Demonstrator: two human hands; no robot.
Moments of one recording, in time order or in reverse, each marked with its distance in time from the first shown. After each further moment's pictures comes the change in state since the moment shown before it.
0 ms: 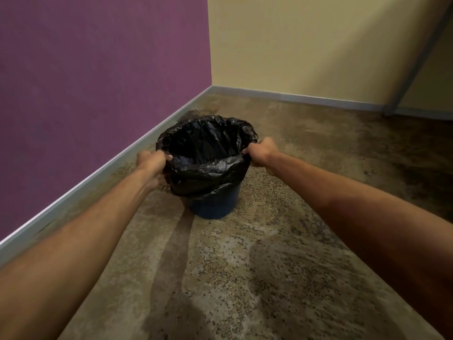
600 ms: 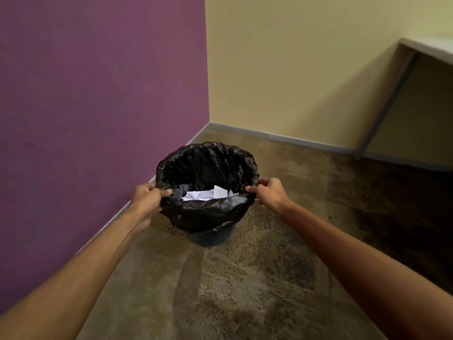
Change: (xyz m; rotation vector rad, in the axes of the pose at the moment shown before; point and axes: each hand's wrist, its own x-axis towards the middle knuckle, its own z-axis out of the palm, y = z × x) left_hand -0.118 0.206 -0.042 0.009 -0.127 -0.017; right_hand -0.096 -0.163 -0.128 0.101 -0.079 0.011
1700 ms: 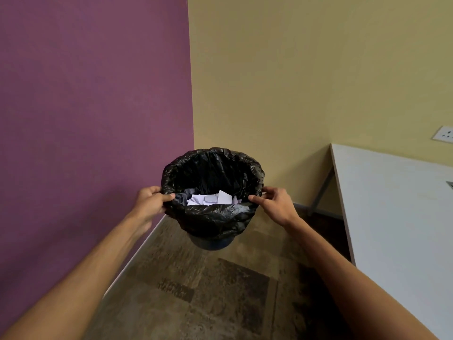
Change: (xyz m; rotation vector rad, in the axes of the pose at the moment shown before) left_hand -0.160 0.530 0.016 -0.037 -0.103 0.061; right_hand -0.123 -0.491 -0.251 -0.266 0.080 -0.225
